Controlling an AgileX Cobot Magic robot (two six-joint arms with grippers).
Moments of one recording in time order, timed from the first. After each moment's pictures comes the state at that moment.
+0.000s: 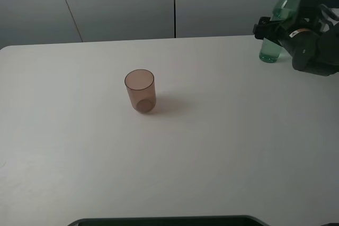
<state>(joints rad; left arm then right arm) -0.07 0.00 -0.51 0.14 1.08 -0.02 0.10 2.07 -0.85 0.30 -0.88 -0.08</state>
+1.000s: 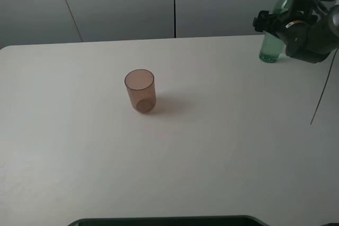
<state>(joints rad) -0.07 0.00 -0.51 0.14 1.08 -0.02 0.06 2.18 -1.04 0.32 -0.79 -0.12</state>
